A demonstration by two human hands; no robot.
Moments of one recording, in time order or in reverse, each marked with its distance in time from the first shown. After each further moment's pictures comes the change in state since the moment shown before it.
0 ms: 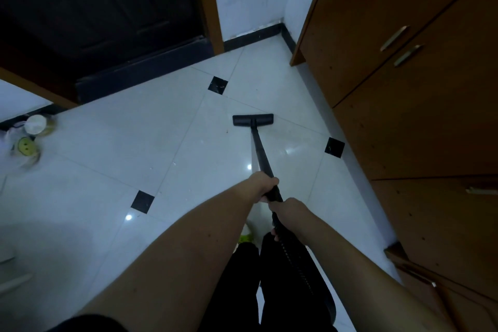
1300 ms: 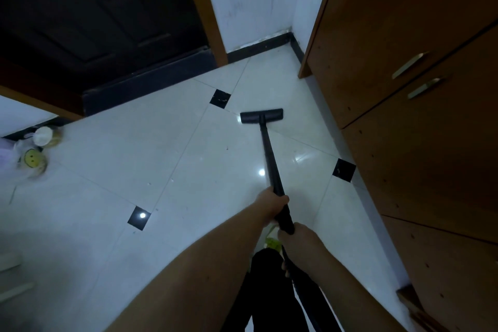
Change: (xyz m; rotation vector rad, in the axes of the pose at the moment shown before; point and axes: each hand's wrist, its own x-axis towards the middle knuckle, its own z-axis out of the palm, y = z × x) left_hand 0.074 0.078 0.046 -0.098 0.080 0.040; right_hand 0.067 -0.021 -0.094 -0.088 0.006 -0.083
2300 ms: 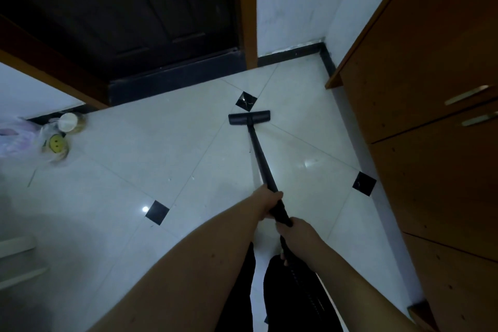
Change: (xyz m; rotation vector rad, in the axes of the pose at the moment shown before) left_hand 0.007 -0.022 -0.134 -0.200 -0.041 -0.054; right_hand -0.020 -0.098 0.080 -0.030 -0.089 0.001
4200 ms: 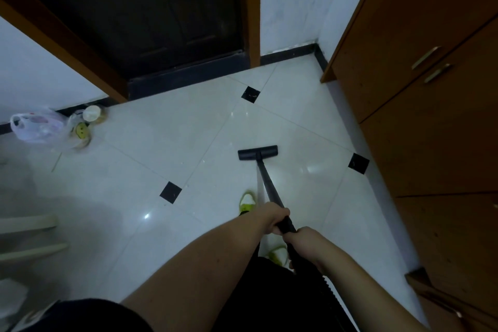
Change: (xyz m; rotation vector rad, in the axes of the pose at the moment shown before) left_hand -0.146 -0.165 0.039 0.118 -0.025 -0.110; right_hand -0.127 0.140 0.083 0.024 -0.044 0.060
